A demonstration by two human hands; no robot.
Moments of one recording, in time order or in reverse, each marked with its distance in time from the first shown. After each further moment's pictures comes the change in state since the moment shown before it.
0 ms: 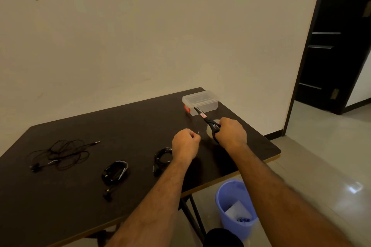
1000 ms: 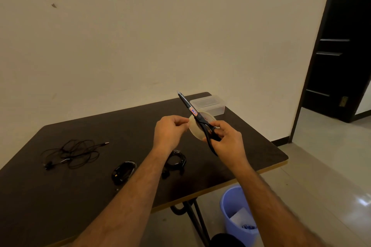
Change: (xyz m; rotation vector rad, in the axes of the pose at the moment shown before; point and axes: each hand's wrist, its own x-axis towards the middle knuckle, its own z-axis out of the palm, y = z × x) left_hand 0.002 -0.007 -0.082 -0.168 0.095 0.210; right_hand -0.056 -0.016 0.004 0.732 0.077 -0.270
